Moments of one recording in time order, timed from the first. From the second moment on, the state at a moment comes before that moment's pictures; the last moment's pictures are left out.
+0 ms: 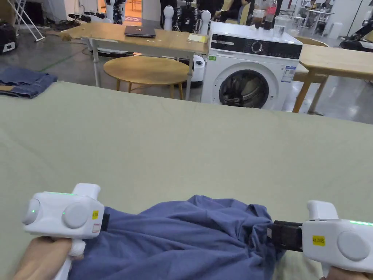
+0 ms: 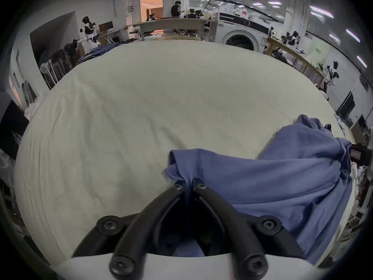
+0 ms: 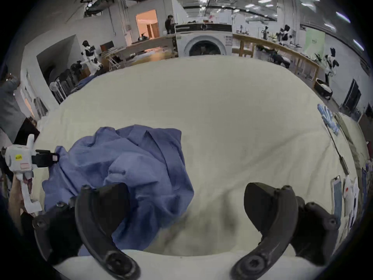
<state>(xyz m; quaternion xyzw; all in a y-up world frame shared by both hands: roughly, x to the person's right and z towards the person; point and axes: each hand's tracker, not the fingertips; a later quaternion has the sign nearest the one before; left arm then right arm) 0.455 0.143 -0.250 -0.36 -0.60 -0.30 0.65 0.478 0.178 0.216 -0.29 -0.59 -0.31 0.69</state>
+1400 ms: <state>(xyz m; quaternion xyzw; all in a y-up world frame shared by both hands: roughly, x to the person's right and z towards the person) 0.390 0.520 -0.210 -0.15 -0.67 -0.10 0.72 0.415 0.506 0.287 -0.11 -0.67 -0.12 0.73</state>
